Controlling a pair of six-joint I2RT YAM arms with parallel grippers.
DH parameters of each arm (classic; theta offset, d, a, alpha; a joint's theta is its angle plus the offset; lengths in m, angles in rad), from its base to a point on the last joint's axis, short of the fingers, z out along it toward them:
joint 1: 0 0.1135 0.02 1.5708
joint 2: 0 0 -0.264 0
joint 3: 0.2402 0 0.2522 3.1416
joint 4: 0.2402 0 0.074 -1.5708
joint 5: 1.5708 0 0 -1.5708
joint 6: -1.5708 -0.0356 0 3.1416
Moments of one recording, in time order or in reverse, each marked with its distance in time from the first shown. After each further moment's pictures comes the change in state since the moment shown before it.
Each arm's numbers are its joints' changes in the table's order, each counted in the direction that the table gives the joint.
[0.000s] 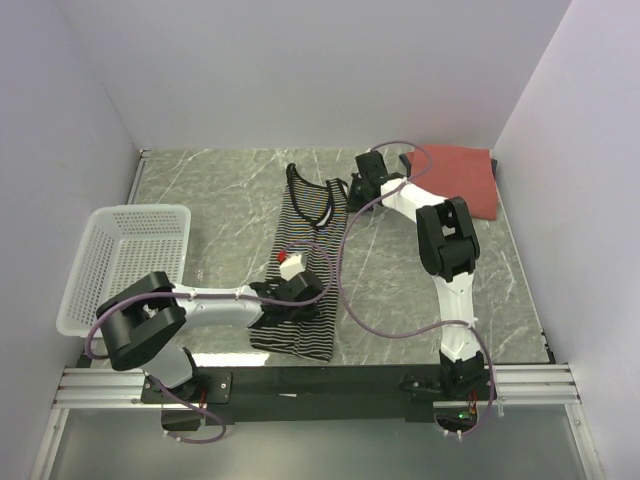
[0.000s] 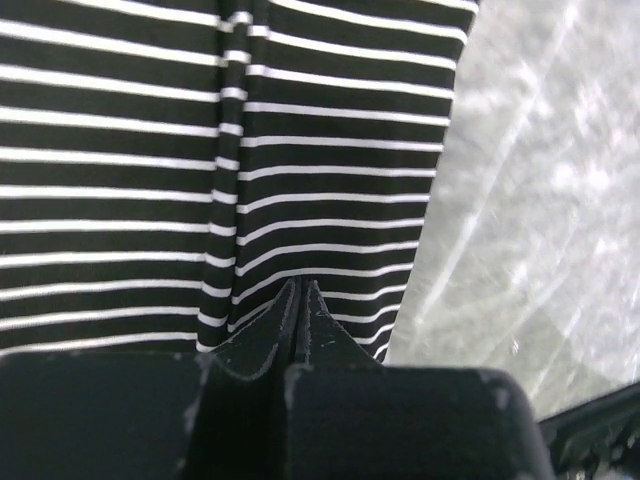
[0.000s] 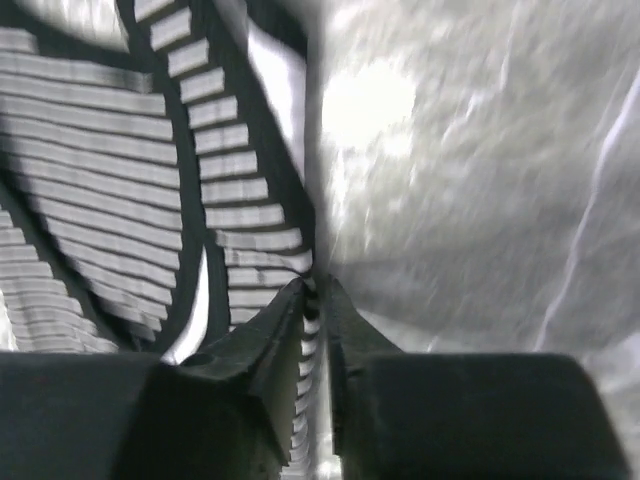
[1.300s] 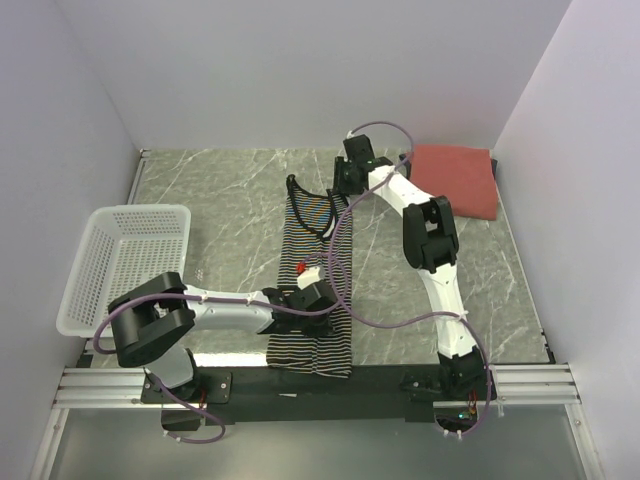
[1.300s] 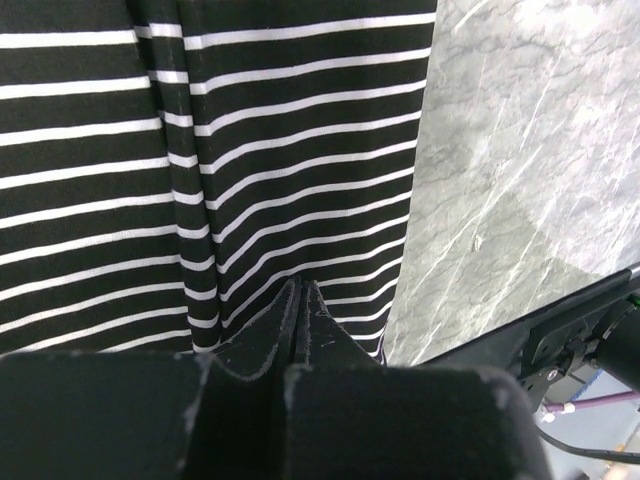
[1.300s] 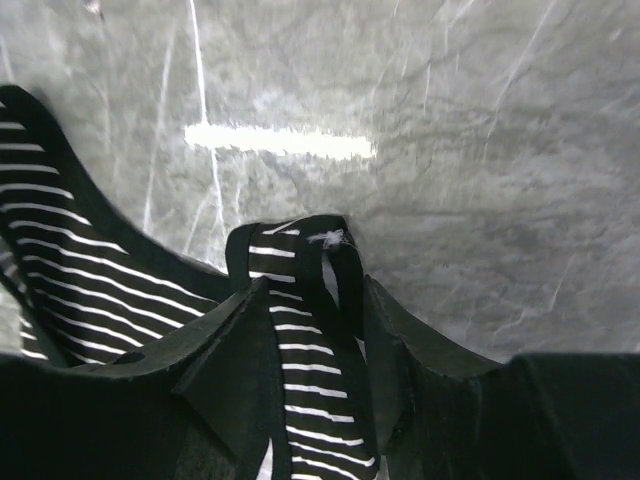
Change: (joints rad) left arm -0.119 -0.062 0.072 0.026 0.137 0.052; right arm 0.004 -0.233 0.434 0.129 0.018 0.186
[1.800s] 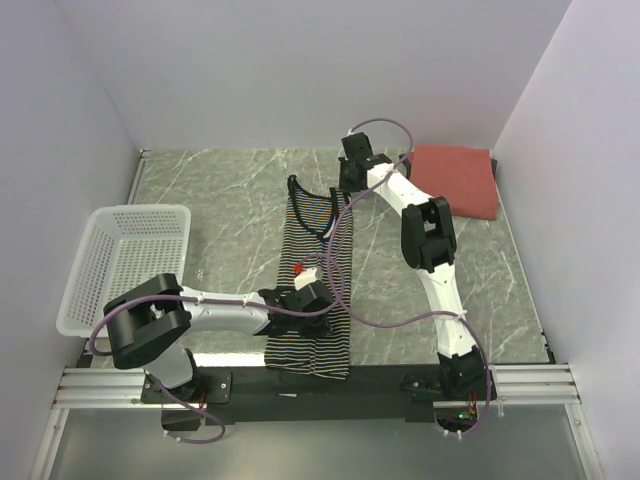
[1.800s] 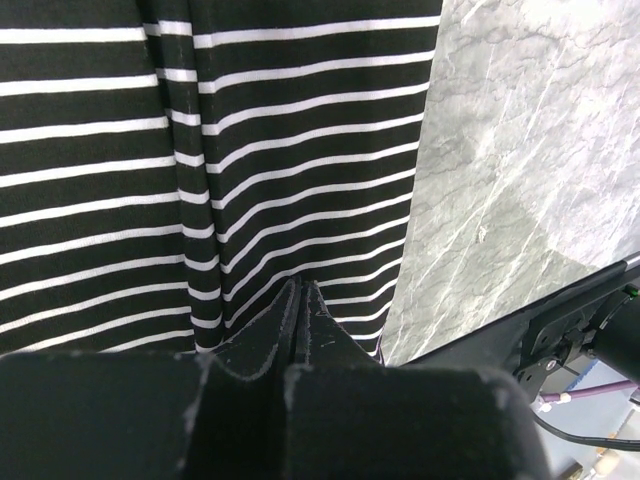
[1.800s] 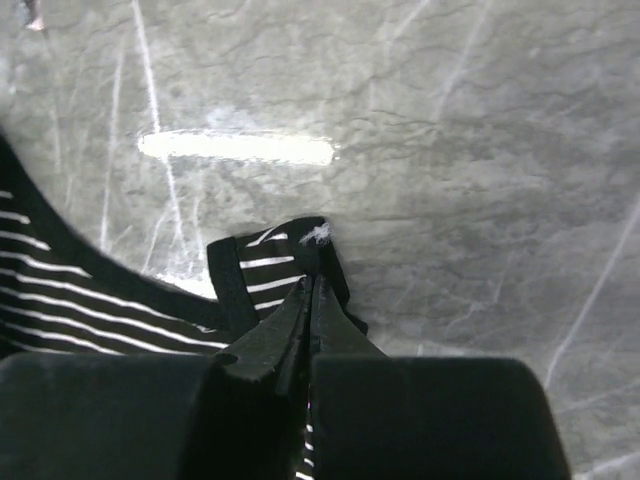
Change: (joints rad) left arm 0.009 0.024 -0.034 -0.021 0.023 0.002; right arm 0.010 -0.027 0.069 0.078 0.096 0.041
